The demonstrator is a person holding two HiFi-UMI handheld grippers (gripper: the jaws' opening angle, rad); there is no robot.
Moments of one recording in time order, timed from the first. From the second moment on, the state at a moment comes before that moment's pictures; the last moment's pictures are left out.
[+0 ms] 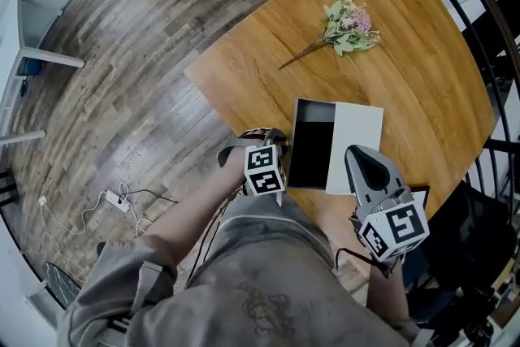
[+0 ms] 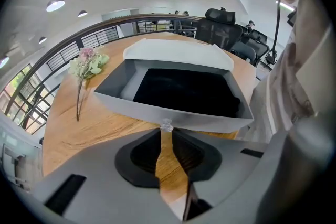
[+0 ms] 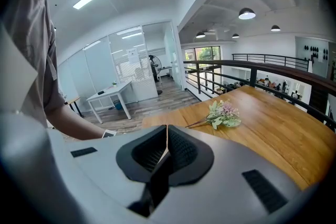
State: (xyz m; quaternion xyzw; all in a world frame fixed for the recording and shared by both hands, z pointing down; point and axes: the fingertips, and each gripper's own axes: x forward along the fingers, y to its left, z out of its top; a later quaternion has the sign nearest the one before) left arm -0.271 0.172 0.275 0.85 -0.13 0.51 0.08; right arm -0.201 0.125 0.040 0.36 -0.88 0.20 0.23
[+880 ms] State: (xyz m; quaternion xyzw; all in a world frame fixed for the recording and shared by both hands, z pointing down) left arm -0.177 0.161 0.272 0.86 -0.11 0.49 0.13; right arm -0.099 0.147 0.046 0.41 -0.86 0.23 0.21
